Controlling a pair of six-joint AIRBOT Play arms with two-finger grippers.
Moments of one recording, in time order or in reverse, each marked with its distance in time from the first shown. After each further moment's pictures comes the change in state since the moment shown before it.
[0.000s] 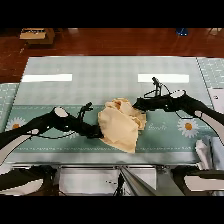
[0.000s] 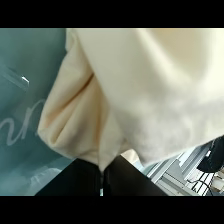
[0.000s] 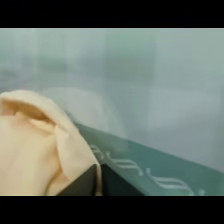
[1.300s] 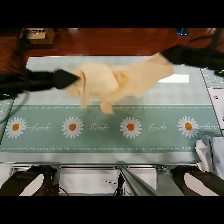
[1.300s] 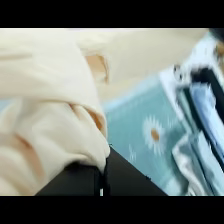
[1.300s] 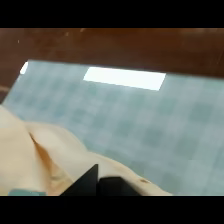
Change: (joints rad) left arm 0.354 0.509 0.504 0.001 -0.116 -0.060; right arm -0.219 0.437 0.435 -0.126 0.145 0.040
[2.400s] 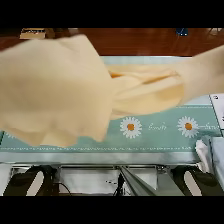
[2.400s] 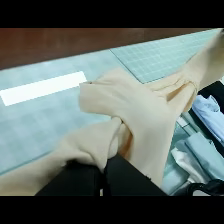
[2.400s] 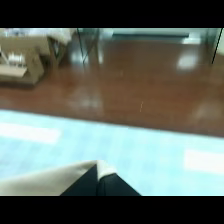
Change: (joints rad) left arm 0.169 0.299 0.538 0.186 -0.473 -0.415; right arm -0.118 0.478 0.210 -0.517 0.319 0.406
